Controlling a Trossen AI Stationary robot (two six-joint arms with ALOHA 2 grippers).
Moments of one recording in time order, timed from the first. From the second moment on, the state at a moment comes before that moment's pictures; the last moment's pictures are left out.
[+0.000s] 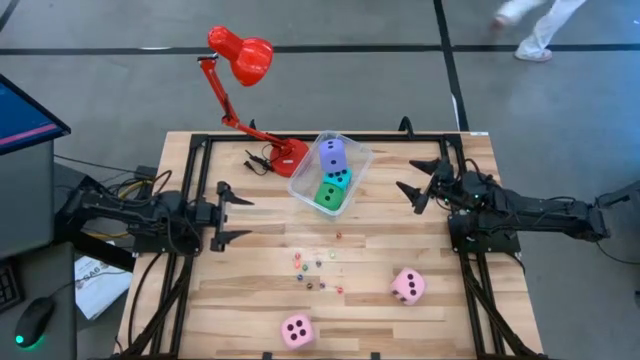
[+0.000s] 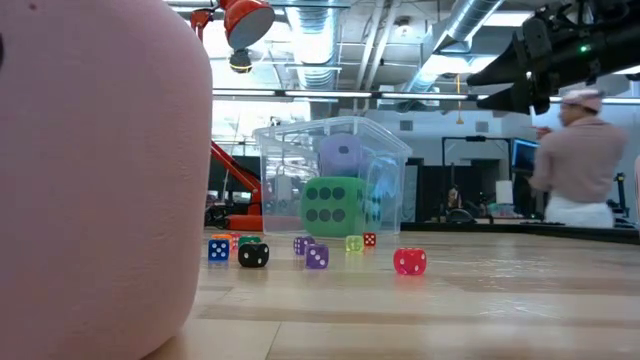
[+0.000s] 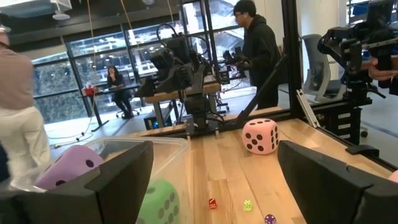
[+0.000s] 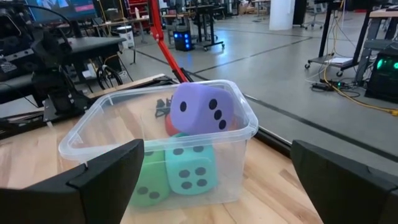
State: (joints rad) left arm -0.13 0.22 0.10 0.25 -0.11 0.20; right arm -0.17 0.39 0.29 -0.05 0.39 0.16
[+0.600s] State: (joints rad) left arm -0.13 0.09 0.10 0.20 -0.11 0.21; right arm -0.17 0.39 0.29 -0.07 0.39 0.16
